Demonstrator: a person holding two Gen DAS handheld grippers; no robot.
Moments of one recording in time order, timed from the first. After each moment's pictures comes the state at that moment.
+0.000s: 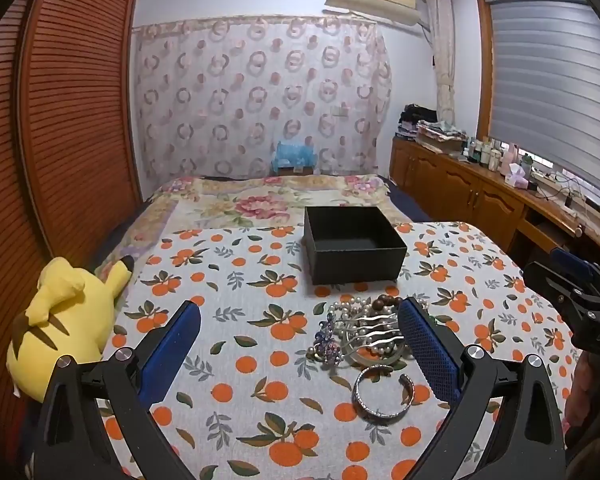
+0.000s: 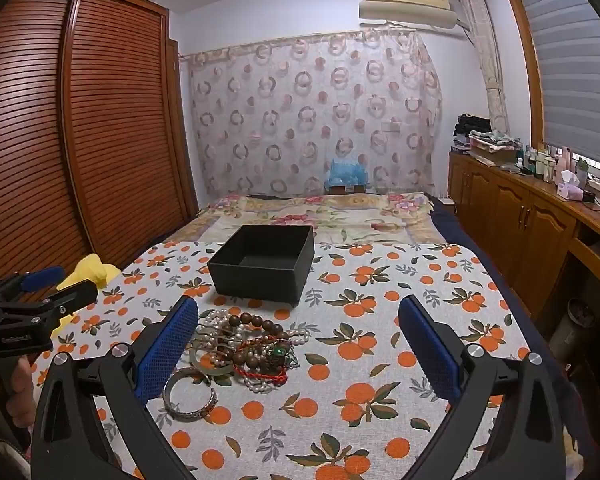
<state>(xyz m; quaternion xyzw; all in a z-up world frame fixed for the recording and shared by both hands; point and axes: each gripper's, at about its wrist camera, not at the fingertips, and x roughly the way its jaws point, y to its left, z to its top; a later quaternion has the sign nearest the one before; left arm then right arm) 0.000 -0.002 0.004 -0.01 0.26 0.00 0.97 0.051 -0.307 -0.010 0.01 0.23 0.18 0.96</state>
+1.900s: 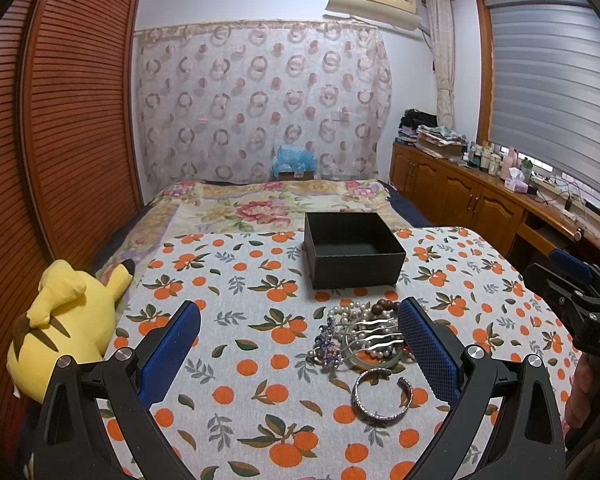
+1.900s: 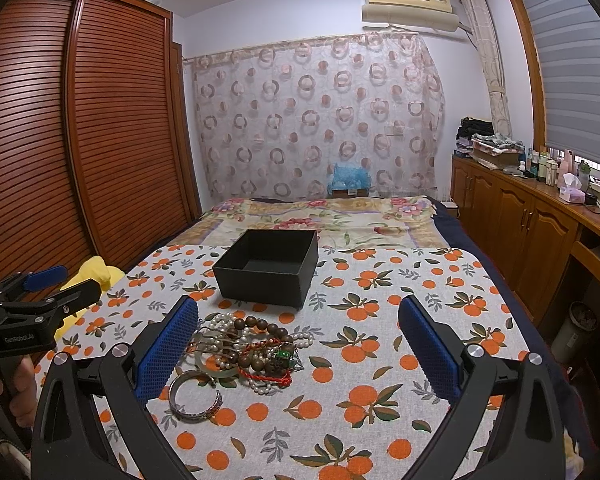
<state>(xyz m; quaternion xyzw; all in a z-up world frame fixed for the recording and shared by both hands) -0.001 0.001 0.017 -0.02 0.25 0.00 0.97 0.049 -0.305 -0.008 0.01 0.22 0.18 0.96</state>
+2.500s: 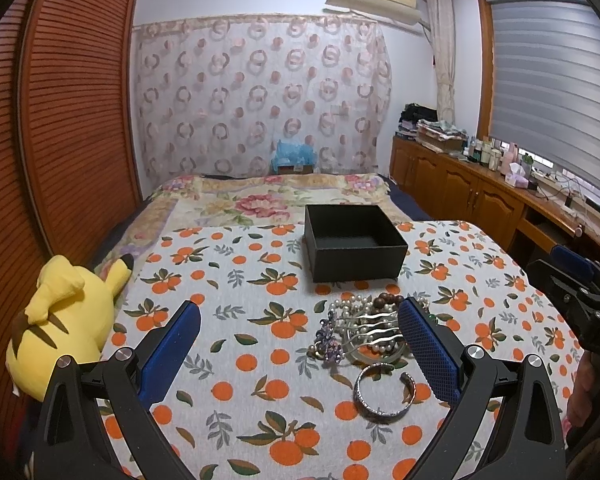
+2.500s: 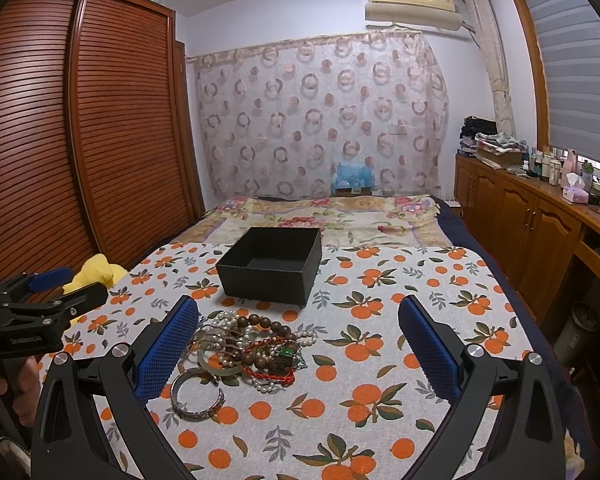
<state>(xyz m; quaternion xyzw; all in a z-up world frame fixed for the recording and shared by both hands) 0.000 0.004 0.014 -0.02 0.26 0.00 0.97 0.052 -0.302 -0.011 0.01 0.23 0.19 0.96</state>
